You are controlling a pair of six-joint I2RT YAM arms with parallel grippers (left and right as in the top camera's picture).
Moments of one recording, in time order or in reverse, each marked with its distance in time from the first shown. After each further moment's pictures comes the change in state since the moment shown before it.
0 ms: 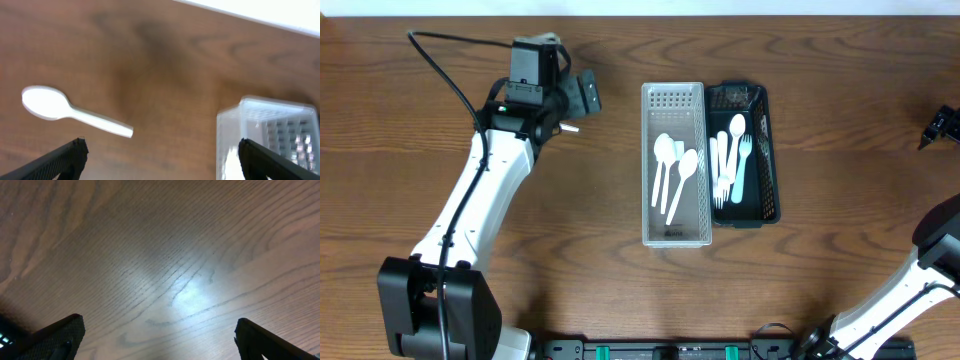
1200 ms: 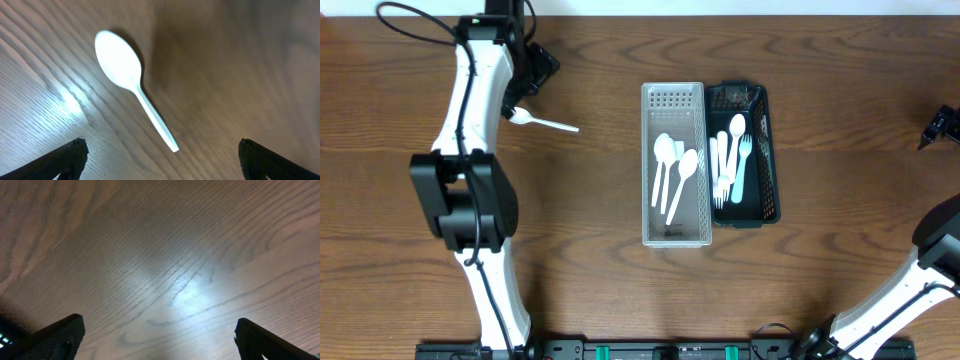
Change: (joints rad) left arm 0.169 0.598 0.743 -0.638 -0.058 -0.496; right arm 0.000 0.000 0.000 0.000 0.000 0.000
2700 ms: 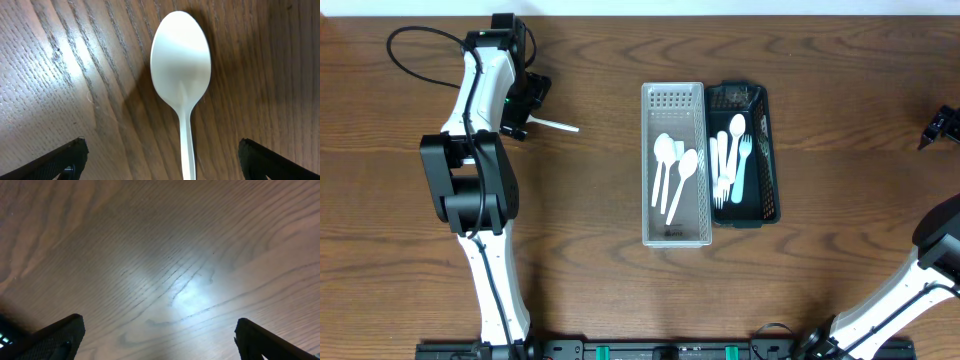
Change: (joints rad) left arm 0.041 0.137 0.000 -0.042 -0.005 -0.320; right arm 0.000 0.000 0.000 0.000 0.000 0.000
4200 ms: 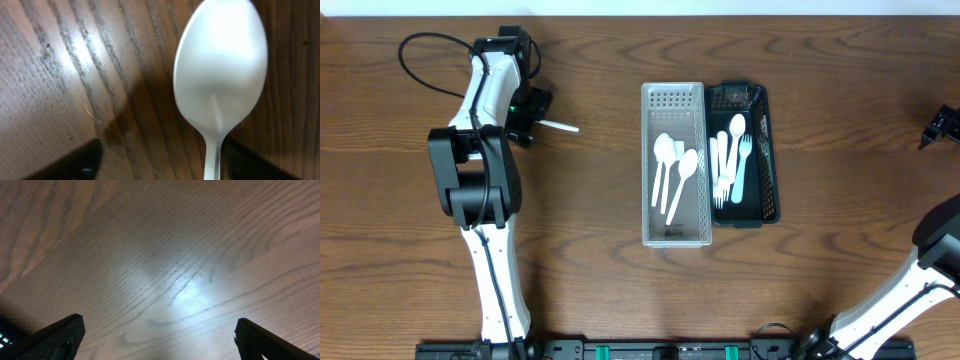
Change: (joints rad) left arm 0.000 0.068 0.000 -0.020 0.001 -0.024; right arm 0.000 0.000 0.000 0.000 0.000 0.000
